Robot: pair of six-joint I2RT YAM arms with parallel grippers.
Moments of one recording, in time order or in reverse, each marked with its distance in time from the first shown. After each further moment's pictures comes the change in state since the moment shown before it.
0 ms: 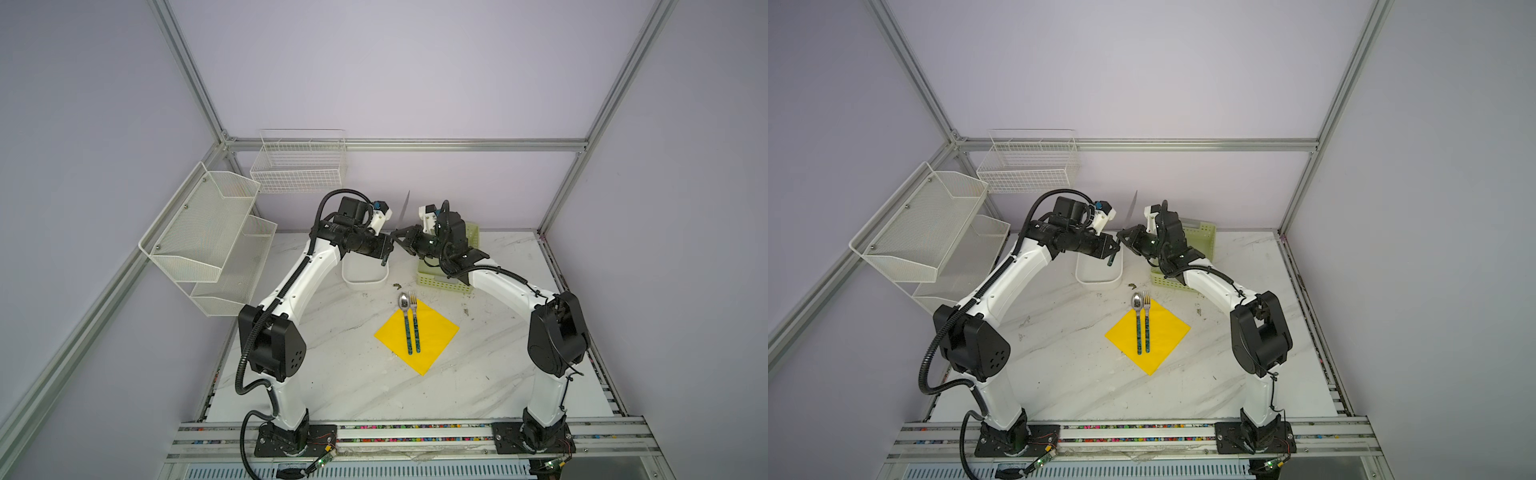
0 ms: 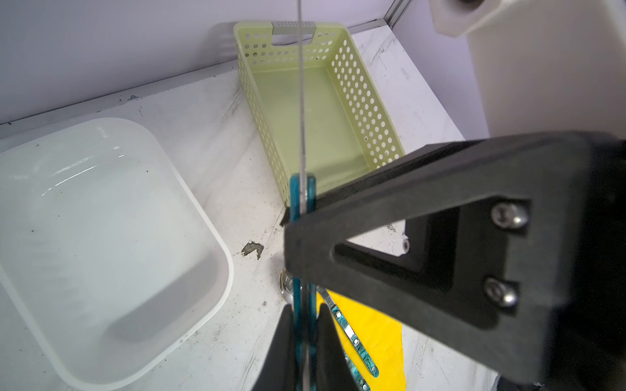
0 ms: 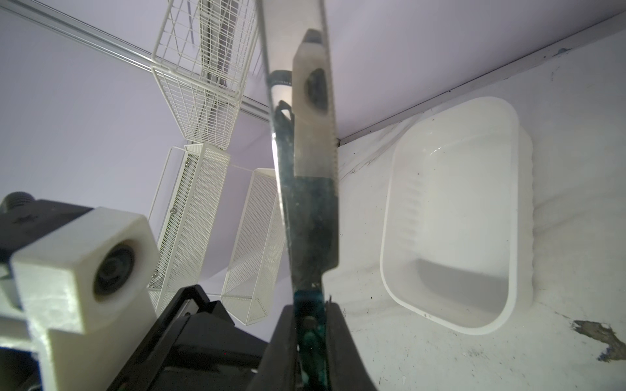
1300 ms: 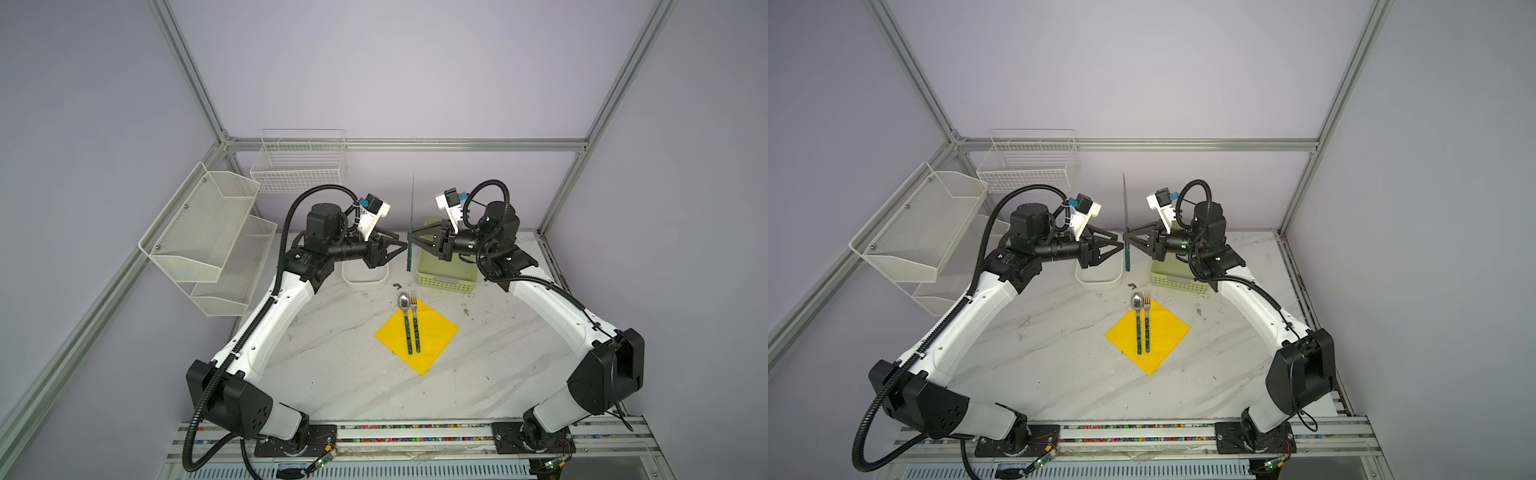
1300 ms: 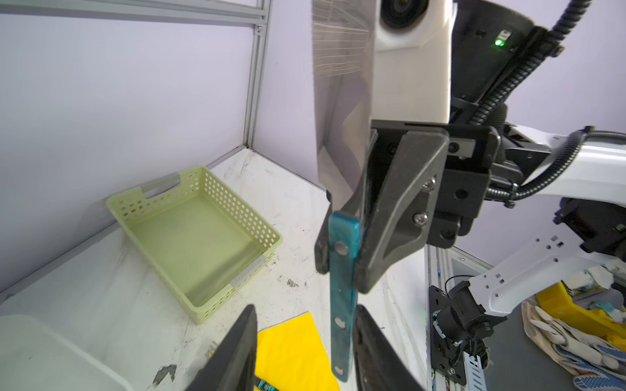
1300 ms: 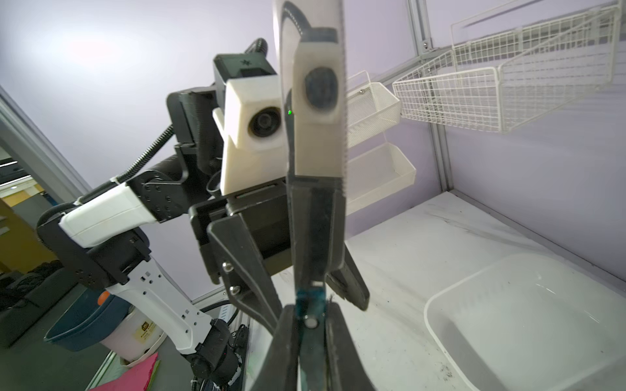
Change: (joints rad) left arm 0.000 -0.388 -0.379 0.484 0.437 0.004; right arm -0.098 -0.335 -0.151 0.105 -0.586 -0.605
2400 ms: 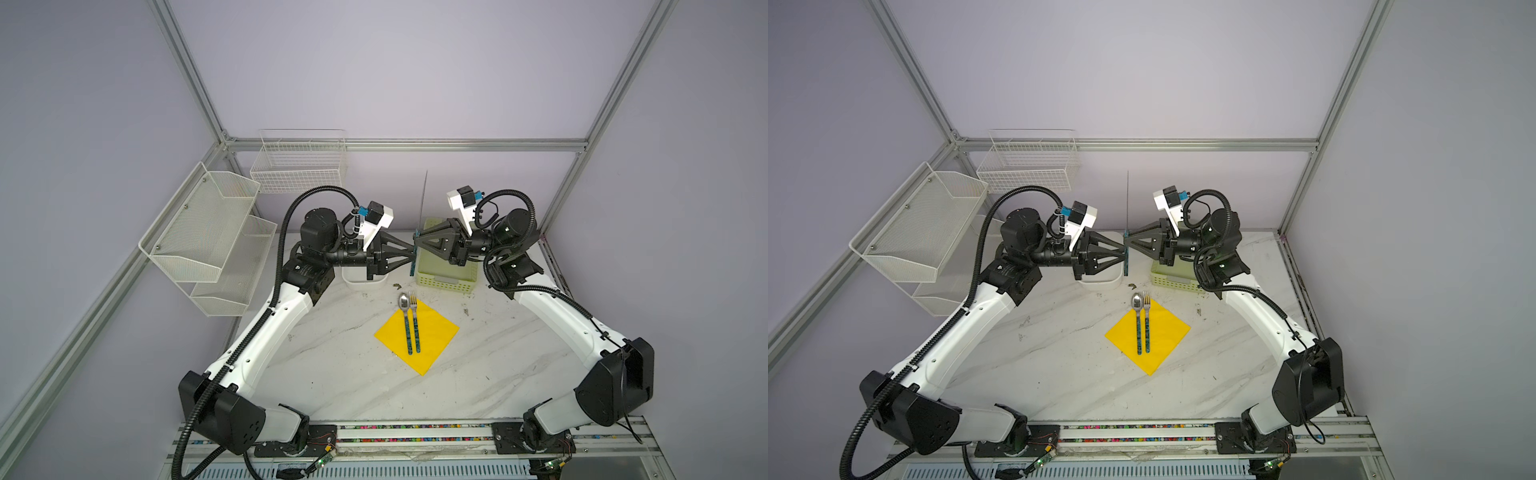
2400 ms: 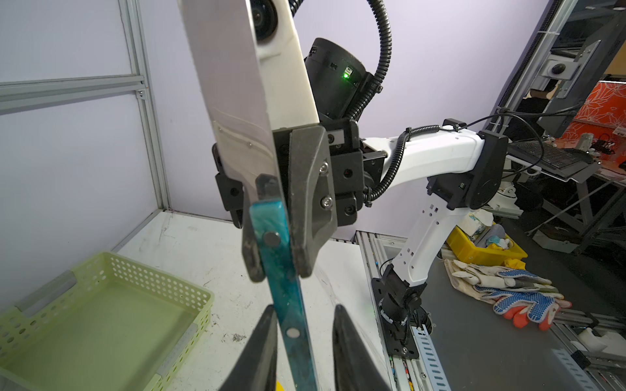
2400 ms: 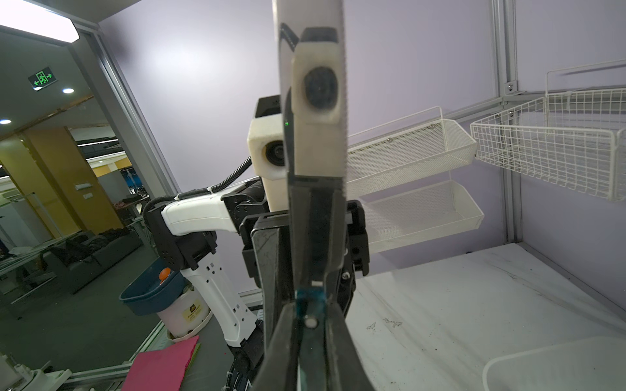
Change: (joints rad) left arm -0.034 -0.063 -0.081 0.257 0.284 -0.055; right arm 0.000 -0.052 -0.049 0.326 -0.126 0.225
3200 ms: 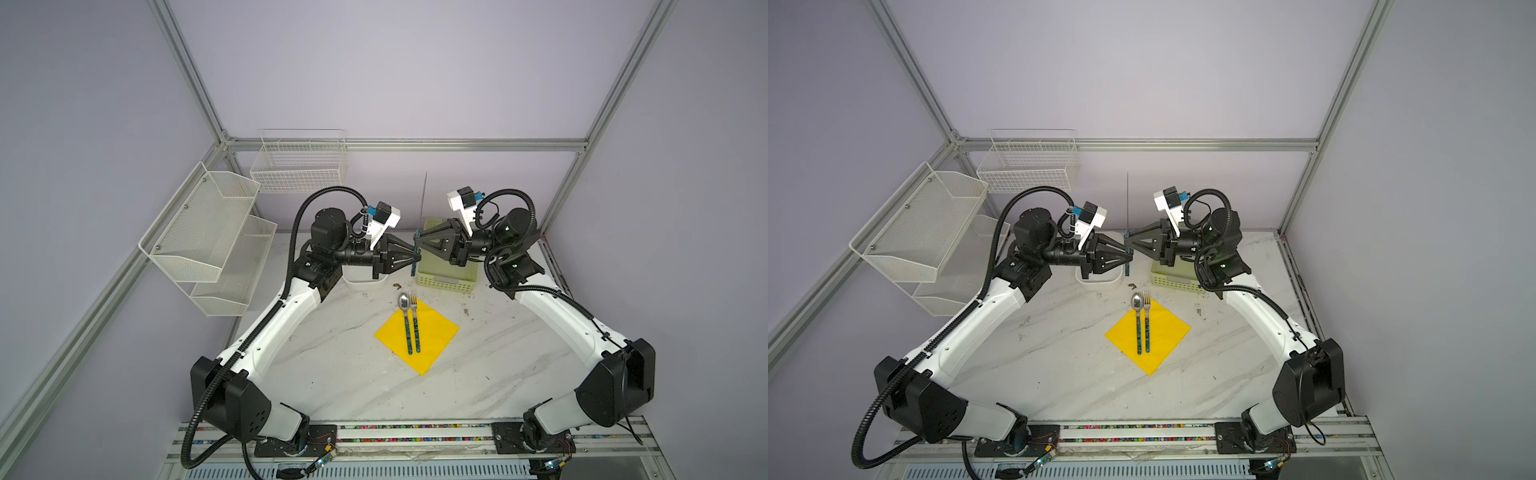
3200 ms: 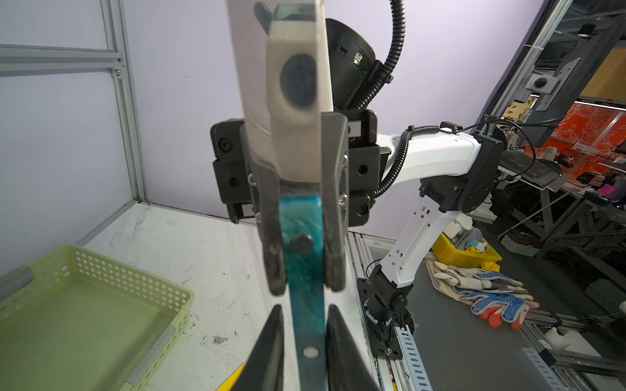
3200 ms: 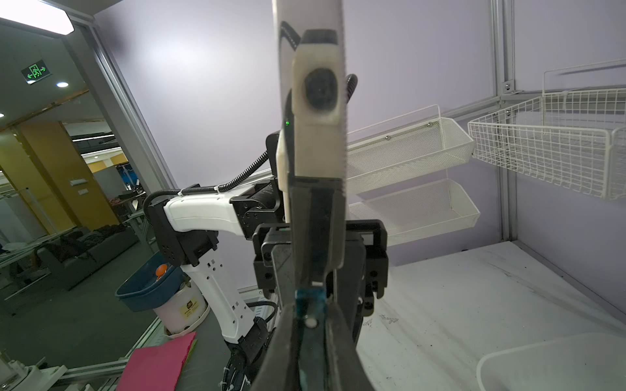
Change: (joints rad) left arm -0.018 0.059 0.000 0.069 0.028 -0.079; right arm 0.003 -0.008 0.000 -0.037 -0.003 -0.040
